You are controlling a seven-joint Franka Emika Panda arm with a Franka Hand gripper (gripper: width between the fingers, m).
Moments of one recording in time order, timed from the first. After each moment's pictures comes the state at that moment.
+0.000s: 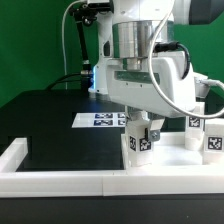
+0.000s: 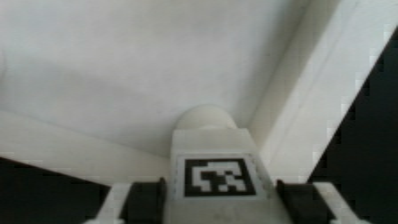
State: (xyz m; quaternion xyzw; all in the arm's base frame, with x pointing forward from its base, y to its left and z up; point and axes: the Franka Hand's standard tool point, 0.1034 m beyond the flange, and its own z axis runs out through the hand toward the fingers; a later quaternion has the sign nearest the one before) arm 0.615 0.013 0.068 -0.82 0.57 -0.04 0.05
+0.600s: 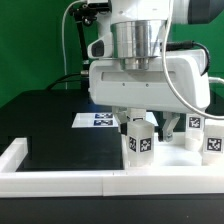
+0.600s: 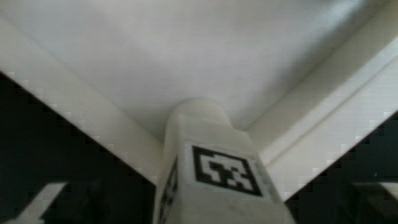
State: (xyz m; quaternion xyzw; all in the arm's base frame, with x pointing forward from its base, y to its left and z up) arm 0.615 0.010 0.068 -0.93 0.36 -0.05 0.03
